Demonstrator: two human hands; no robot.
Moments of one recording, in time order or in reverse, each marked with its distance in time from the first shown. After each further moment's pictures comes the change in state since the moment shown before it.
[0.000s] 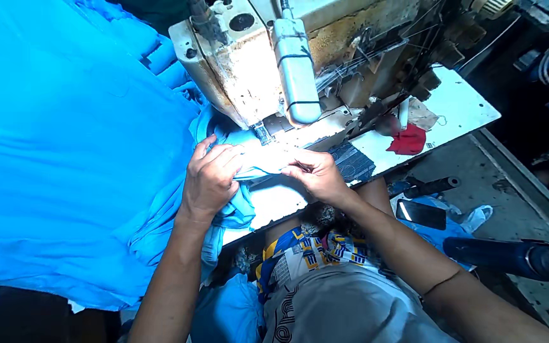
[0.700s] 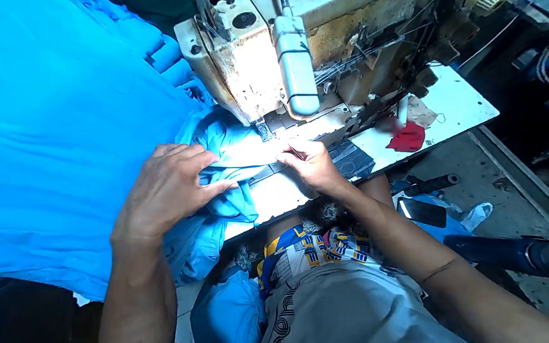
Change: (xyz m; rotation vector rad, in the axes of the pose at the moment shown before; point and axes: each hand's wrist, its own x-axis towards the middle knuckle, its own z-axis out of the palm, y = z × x) left_hand -0.006 -0.006 -0.074 0.023 -0.291 -0.158; right_hand 0.011 0.003 0.005 -0.036 0.015 -0.004
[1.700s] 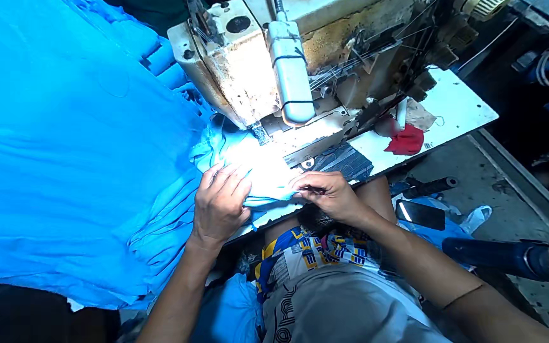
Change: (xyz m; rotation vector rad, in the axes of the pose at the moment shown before) left_hand -0.010 0.053 0.082 0.043 0.362 0.074; right_hand -0.053 -0.002 -0.025 0.029 -0.145 -0.029
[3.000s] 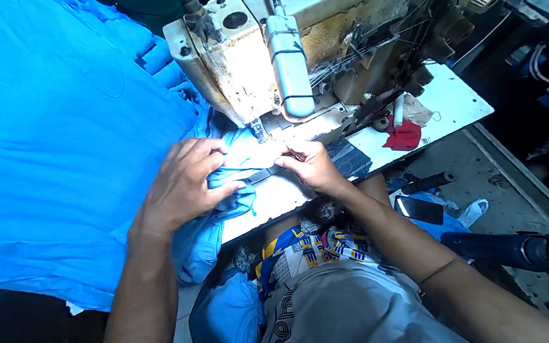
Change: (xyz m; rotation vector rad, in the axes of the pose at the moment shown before) left_hand 0.035 -0.061 -0.044 -0.170 -0.284 -0.011; right_hand 0.055 0.000 0.013 0.076 0.128 0.077
